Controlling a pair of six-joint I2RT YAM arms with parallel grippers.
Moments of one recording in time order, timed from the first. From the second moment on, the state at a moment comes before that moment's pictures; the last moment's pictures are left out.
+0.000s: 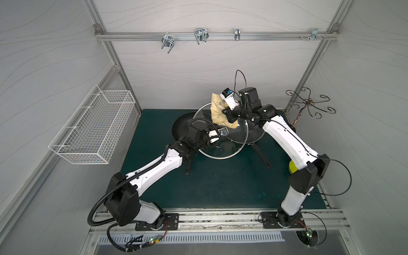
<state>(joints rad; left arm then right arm) -0.66 1.41 1.12 -0.11 -0.03 0.71 0.58 1.73 1.91 -0.74 -0.15 -0.17</state>
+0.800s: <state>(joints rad) -0.66 1.41 1.18 -0.10 -0.32 0.00 0.68 1.51 1.57 -0.74 -0.12 -0.06</state>
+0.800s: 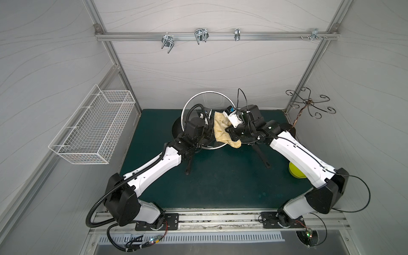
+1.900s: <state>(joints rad) -0.46 1.27 1.19 -0.36 -0.48 -0.21 0.68 1.50 1.19 -0.61 -0.07 -0.06</state>
